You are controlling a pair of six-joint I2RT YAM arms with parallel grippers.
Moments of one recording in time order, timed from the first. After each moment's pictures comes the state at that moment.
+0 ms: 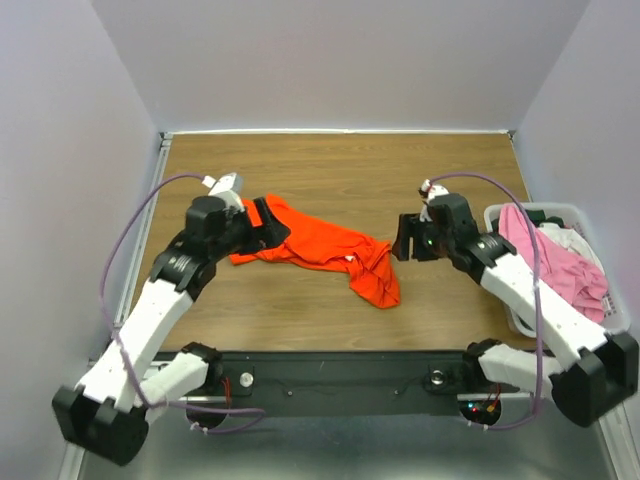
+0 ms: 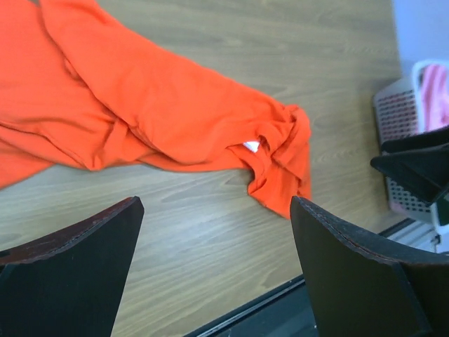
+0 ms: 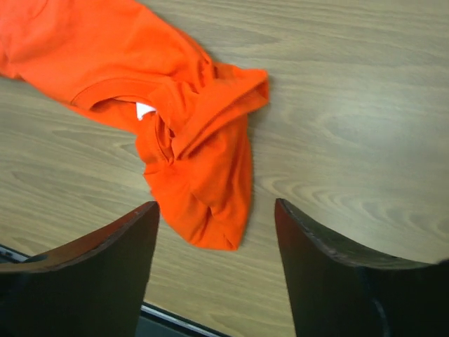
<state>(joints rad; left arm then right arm) -0.36 0.88 0.88 -0.49 0.18 -0.56 0.47 1.05 0.88 -0.57 0.01 0.38</state>
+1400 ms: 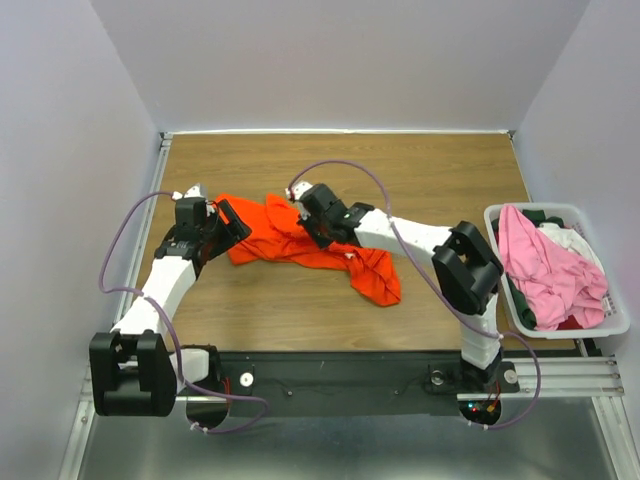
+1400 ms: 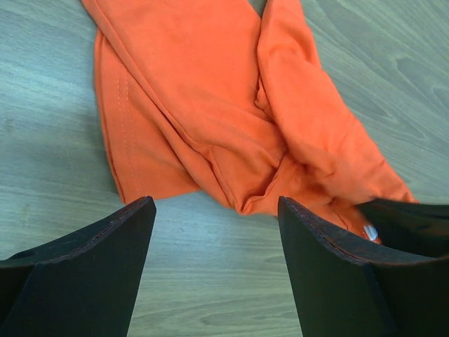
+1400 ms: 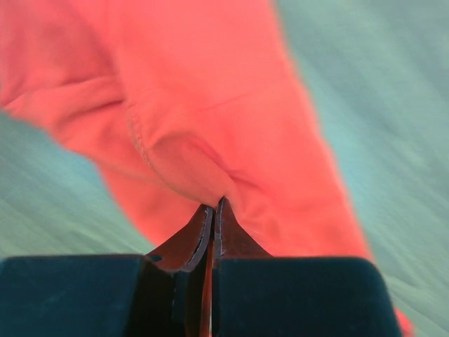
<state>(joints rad) -0.04 1.15 0.72 -0.29 0.13 -0.59 0.86 2.00 1.51 -0.39 0.18 0.02</state>
